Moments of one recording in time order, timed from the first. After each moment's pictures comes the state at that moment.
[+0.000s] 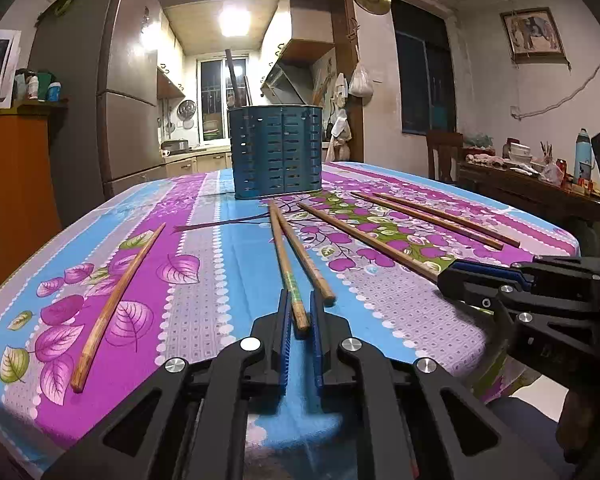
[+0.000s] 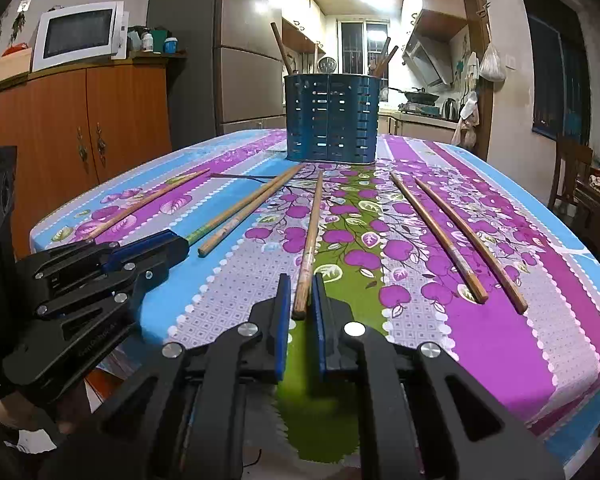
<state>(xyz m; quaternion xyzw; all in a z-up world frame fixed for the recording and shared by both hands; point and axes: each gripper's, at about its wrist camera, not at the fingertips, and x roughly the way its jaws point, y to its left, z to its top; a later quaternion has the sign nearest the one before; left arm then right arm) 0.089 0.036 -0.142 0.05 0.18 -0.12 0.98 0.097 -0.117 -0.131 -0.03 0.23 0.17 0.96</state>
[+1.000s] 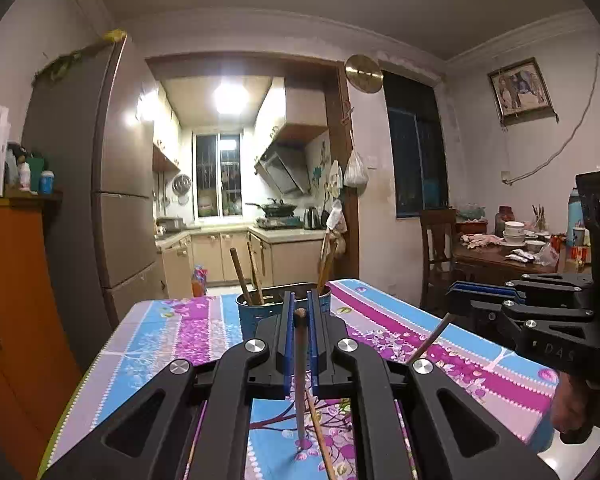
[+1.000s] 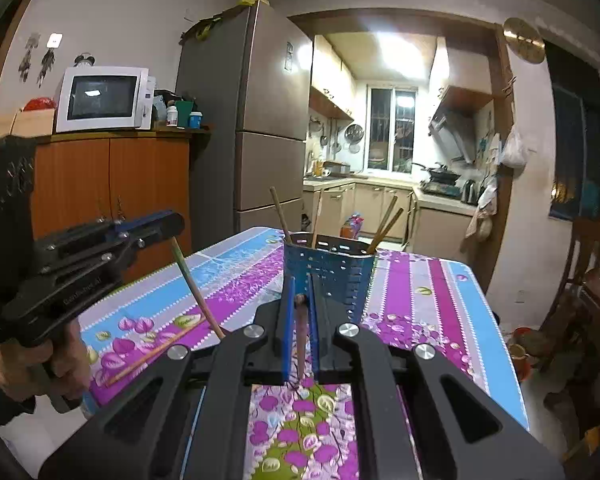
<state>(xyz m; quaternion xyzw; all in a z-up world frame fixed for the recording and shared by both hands) 0.132 0.042 0.046 0.04 0.05 -0.14 0.99 0.151 -0.146 0.049 -0.05 0.13 0.23 0.96</state>
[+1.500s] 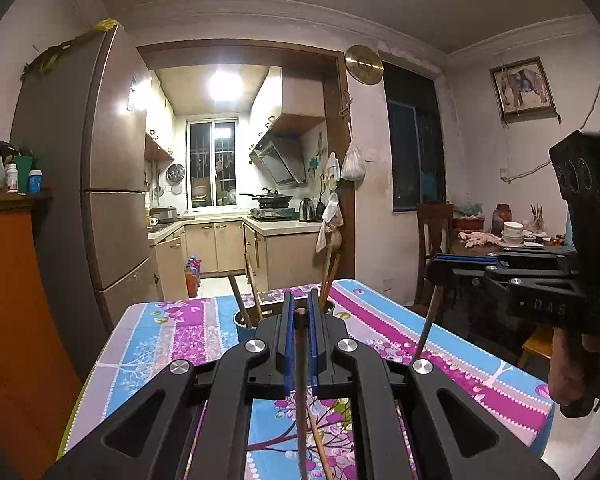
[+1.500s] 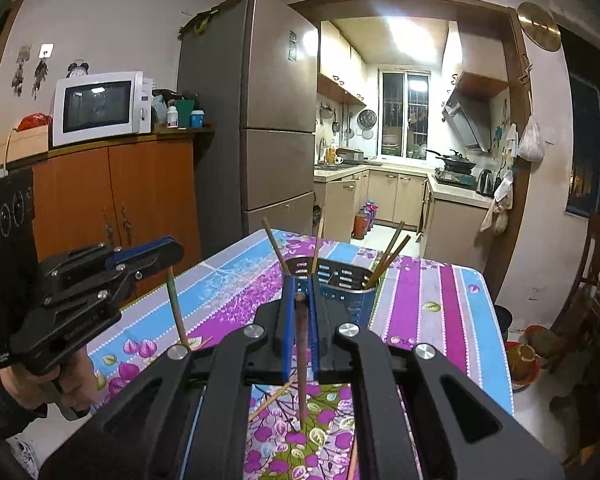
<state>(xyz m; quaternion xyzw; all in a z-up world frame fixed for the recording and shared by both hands) 0.165 0.042 0.080 0.03 0.07 -0.15 0.99 0.194 -0.152 0.101 -0.05 0.16 0.25 0.95</state>
